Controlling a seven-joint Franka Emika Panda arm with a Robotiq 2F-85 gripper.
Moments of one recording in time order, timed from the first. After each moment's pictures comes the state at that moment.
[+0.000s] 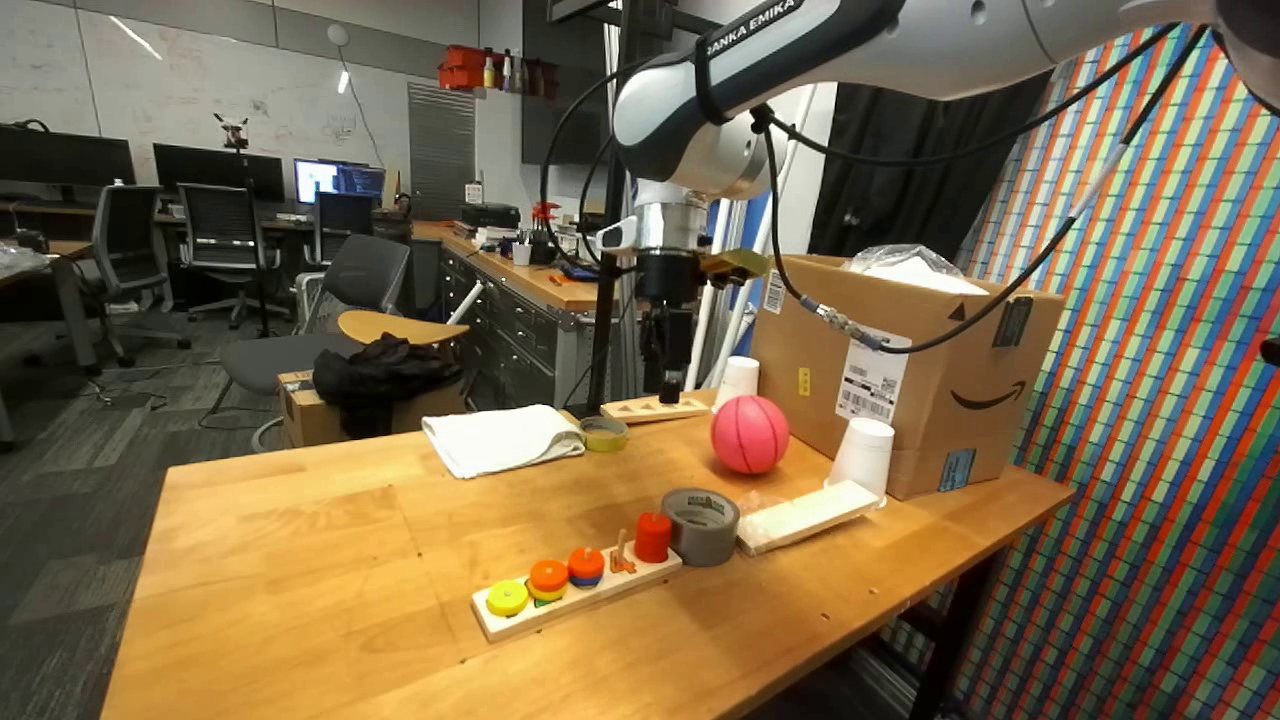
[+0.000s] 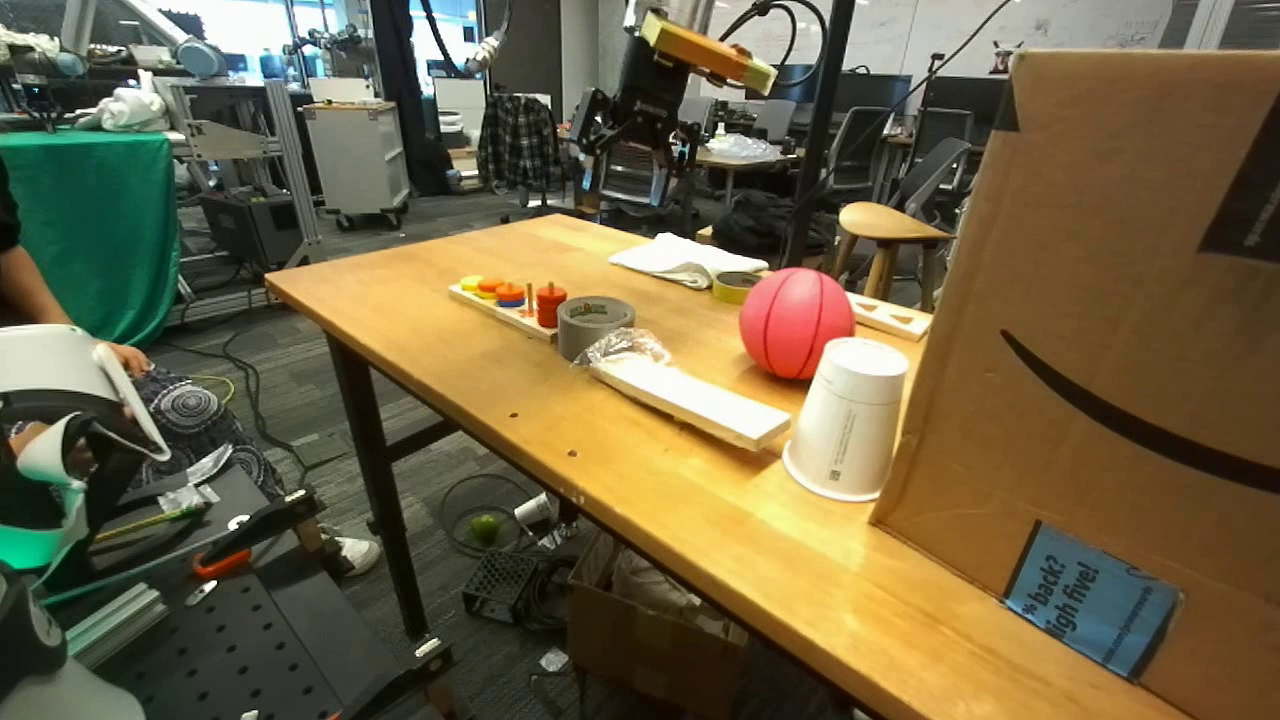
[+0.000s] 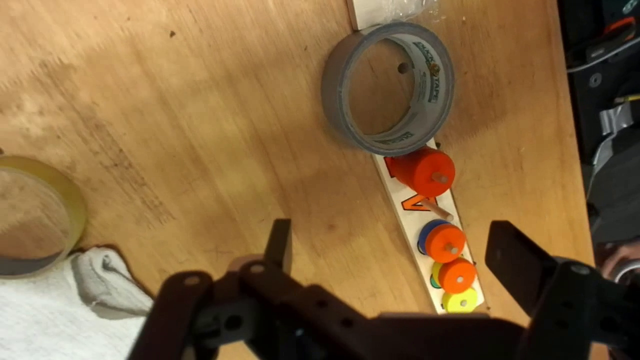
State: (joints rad) arm 0.01 0.32 0.07 -1.63 0.06 1.75 -1.12
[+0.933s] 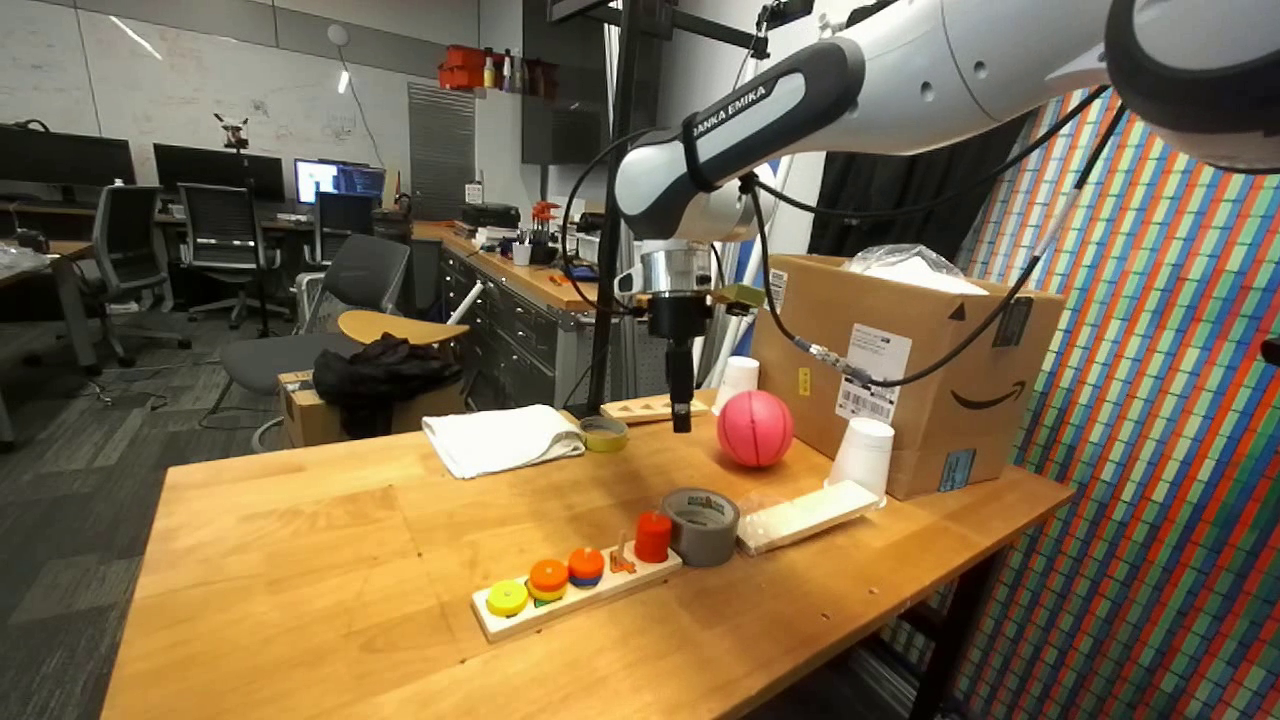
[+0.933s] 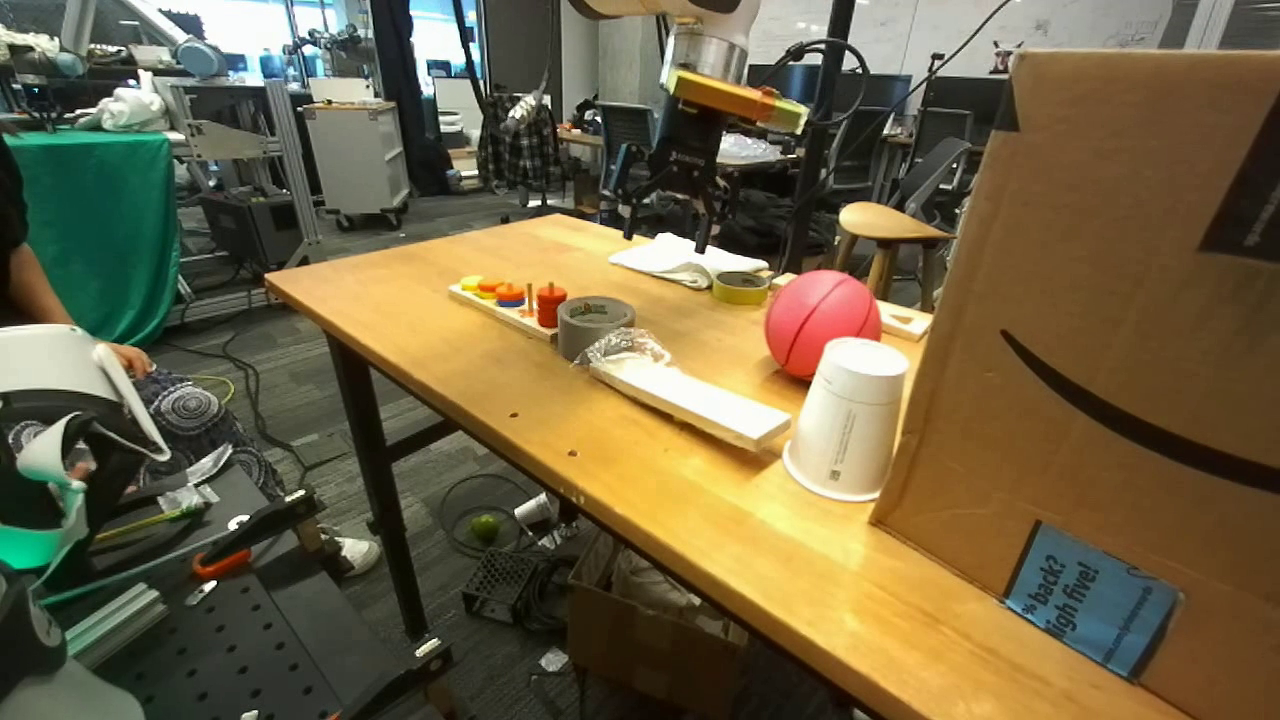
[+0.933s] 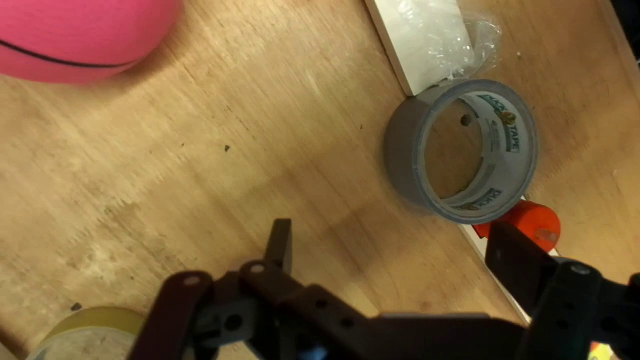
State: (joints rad) arm -0.01 0.44 0.04 -1.57 -0.04 1.77 -0.92
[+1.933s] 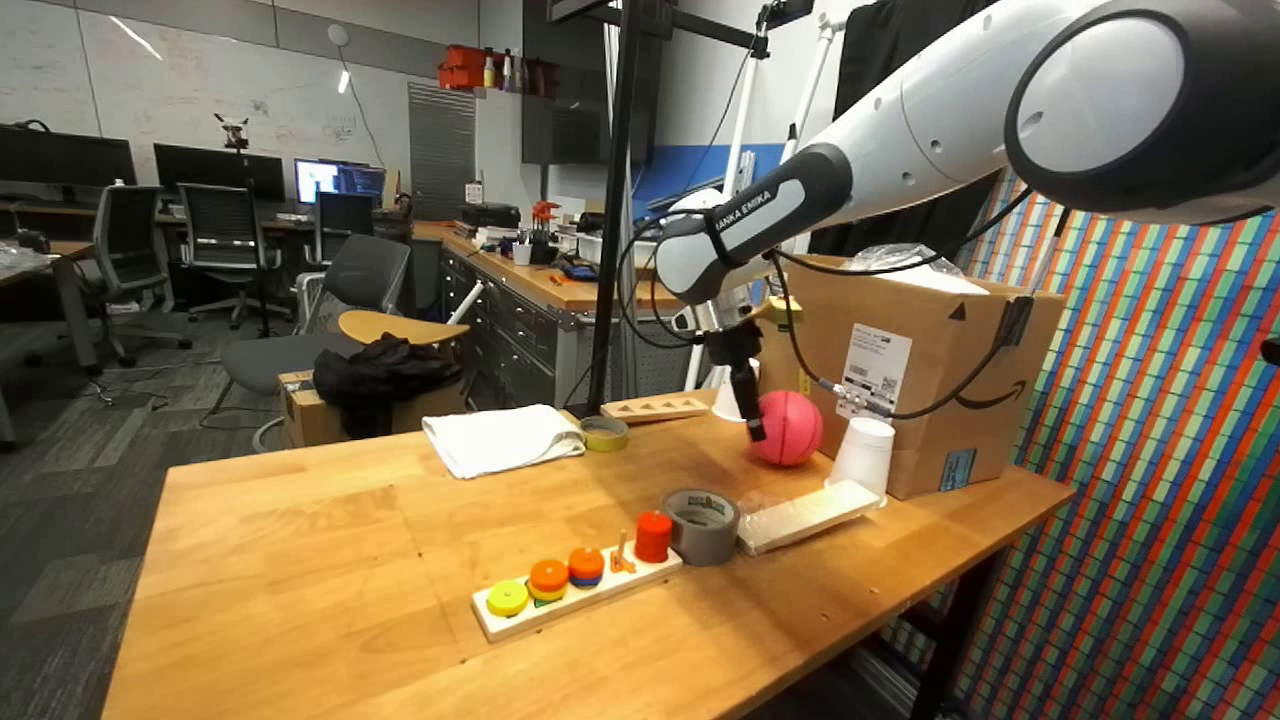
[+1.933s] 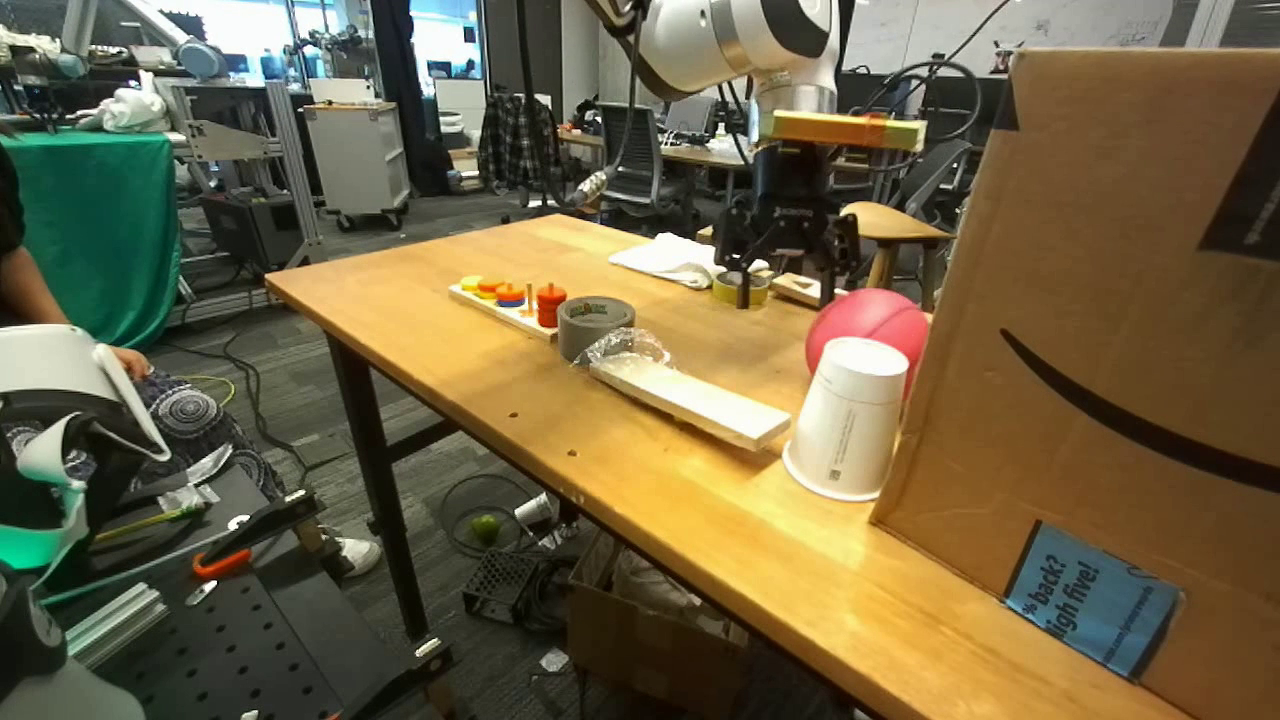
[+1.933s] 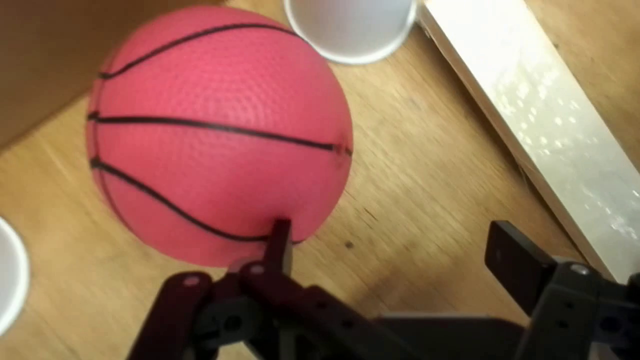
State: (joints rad) arm -0.06 0.58 -0.05 -1.47 -0.34 1.76 -0.83
